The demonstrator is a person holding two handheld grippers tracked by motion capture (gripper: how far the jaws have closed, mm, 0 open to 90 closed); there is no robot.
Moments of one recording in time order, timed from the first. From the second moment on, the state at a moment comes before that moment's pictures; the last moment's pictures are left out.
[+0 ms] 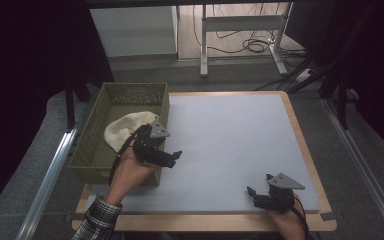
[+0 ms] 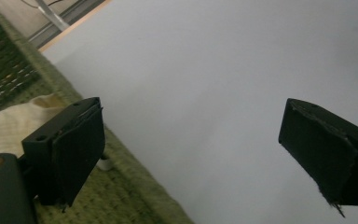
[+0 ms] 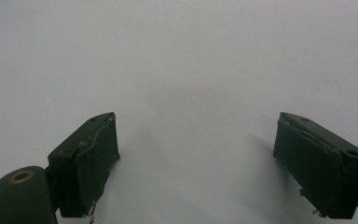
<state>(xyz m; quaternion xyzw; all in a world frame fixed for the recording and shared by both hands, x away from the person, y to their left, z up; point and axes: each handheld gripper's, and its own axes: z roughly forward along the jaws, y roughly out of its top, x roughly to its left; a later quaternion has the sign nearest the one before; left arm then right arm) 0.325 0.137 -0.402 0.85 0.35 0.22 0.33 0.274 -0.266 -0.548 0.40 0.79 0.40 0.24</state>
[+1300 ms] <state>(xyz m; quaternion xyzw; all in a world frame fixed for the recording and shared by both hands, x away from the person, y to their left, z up) 0.439 0.258 -0.433 0.79 0.52 0.20 0.25 0.274 -0.267 -0.548 0.40 0.79 0.40 0.24</state>
